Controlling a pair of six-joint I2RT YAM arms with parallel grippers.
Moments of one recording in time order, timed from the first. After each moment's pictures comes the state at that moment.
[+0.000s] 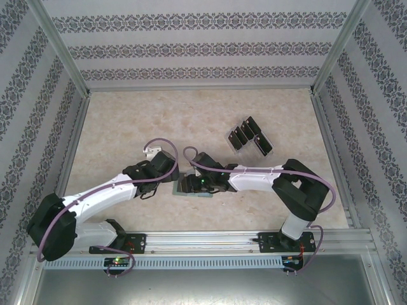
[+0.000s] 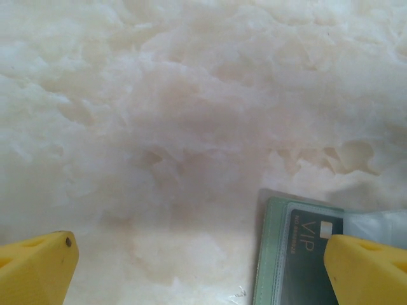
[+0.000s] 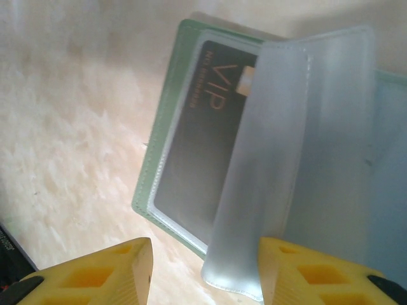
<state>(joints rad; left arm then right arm) -0.69 1.22 0.71 -0.51 -0.42 -0.77 0.93 1.72 0.89 -0.10 -0.26 0.81</state>
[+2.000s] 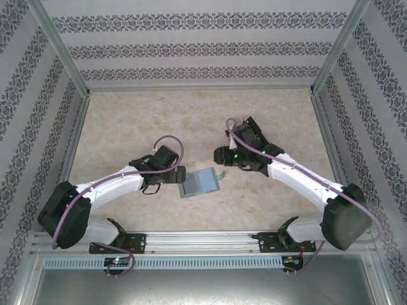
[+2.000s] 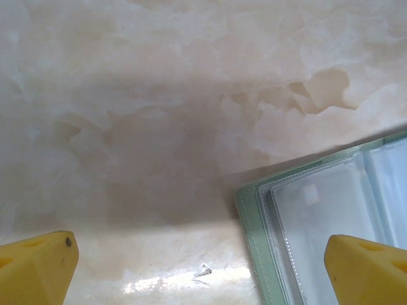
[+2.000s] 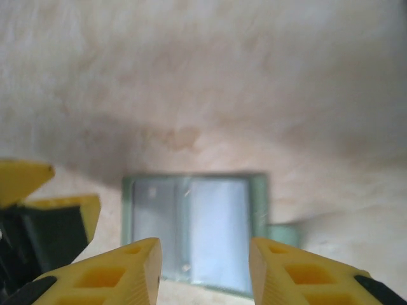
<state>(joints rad) -0.63 1.36 0.76 -0.49 -0.15 -0.62 0.58 1.33 0.97 -0.51 -0.15 0.57</state>
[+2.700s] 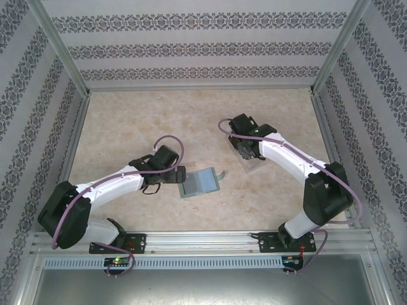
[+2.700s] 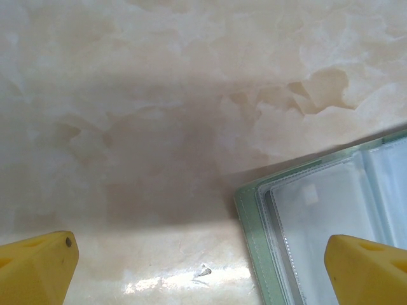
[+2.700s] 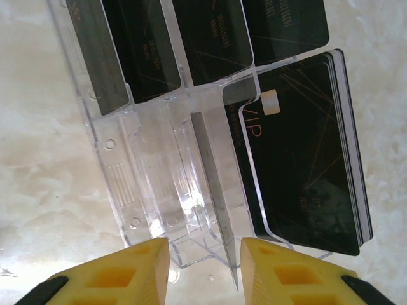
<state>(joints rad) -0.64 1.36 0.76 -0.49 -0.15 -0.62 0.50 1.57 1.18 -0.90 0.42 0.22</state>
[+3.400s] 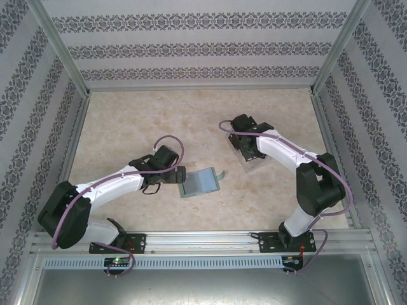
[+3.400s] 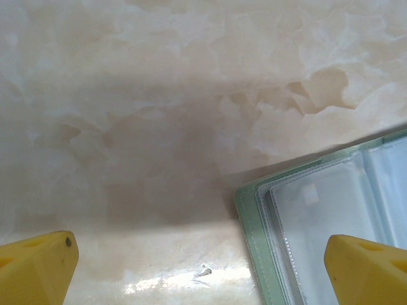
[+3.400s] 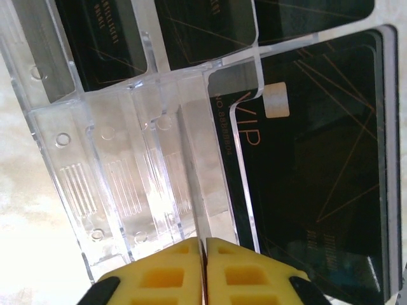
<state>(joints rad) -0.64 1.36 0.76 -0.49 -0.15 -0.62 0.44 1.66 1.18 -0.89 0.43 0.17</state>
